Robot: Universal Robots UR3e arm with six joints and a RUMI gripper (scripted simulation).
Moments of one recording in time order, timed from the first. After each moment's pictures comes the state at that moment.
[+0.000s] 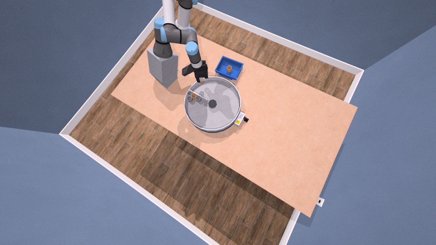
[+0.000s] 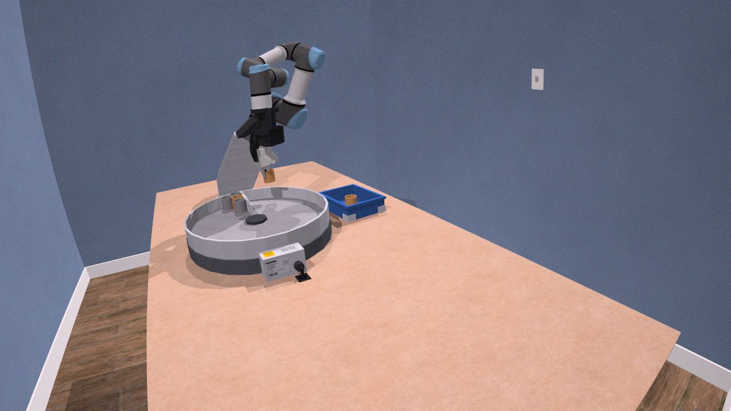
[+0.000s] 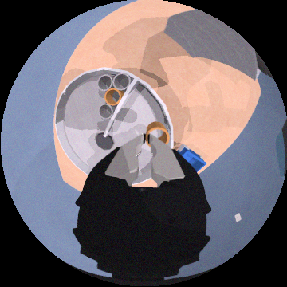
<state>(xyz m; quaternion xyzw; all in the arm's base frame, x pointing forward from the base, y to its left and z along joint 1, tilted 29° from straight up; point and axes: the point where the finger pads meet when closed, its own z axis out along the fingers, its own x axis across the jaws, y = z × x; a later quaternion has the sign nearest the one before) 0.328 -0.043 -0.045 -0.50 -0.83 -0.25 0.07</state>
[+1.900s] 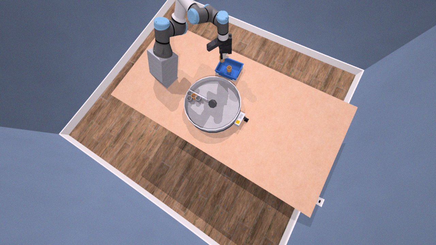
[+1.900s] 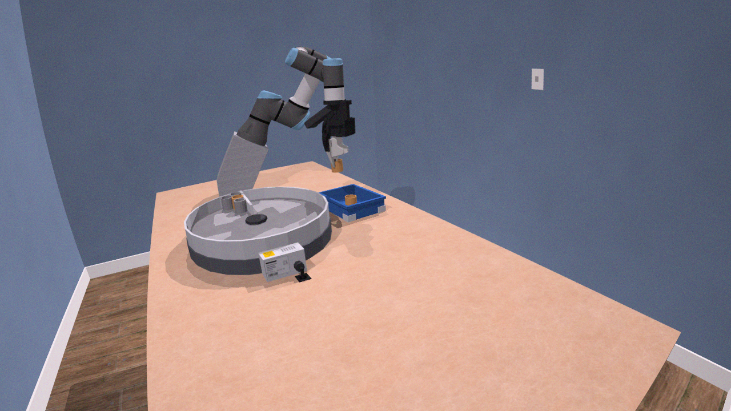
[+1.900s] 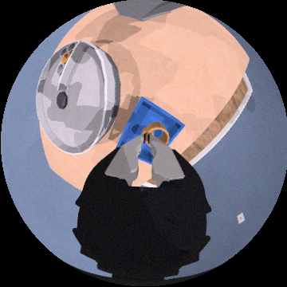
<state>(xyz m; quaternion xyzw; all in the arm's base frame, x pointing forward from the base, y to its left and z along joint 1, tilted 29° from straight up) 0.389 0.146 0.069 -0.50 -0.83 -0.25 0.06</state>
